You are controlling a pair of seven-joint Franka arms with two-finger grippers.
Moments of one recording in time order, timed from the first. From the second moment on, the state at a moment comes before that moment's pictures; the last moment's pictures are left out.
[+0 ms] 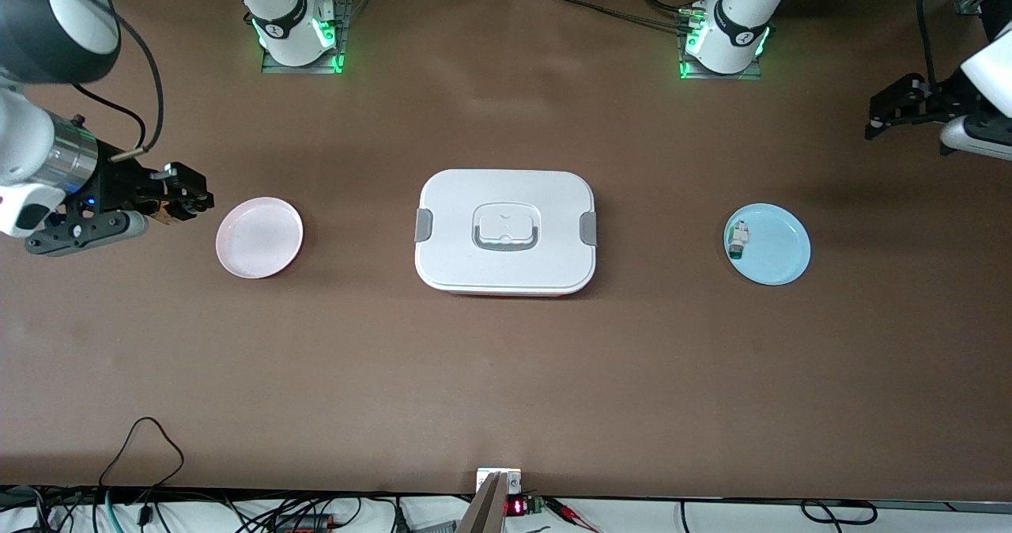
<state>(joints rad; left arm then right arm) -0.01 0.01 -0.02 -1.51 -0.01 1.37 0.21 0.18 0.20 -0.10 -1.48 0.13 1.62 -0.19</state>
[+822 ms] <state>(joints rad) 0.09 0.14 -0.02 -1.52 -0.29 0.94 0.38 0.20 0.18 0.00 -1.38 0.30 1.69 -0.34</state>
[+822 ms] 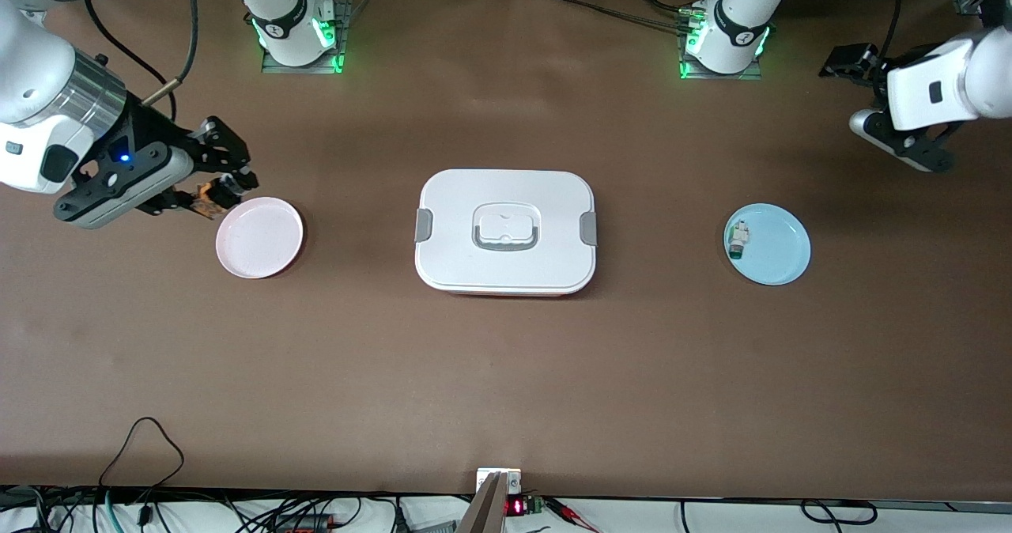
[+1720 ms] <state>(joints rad) 0.33 0.46 -0.07 -1.54 -1.15 0.97 -0.03 0.20 0.24 0.01 -1.48 0.82 1.75 -0.95</state>
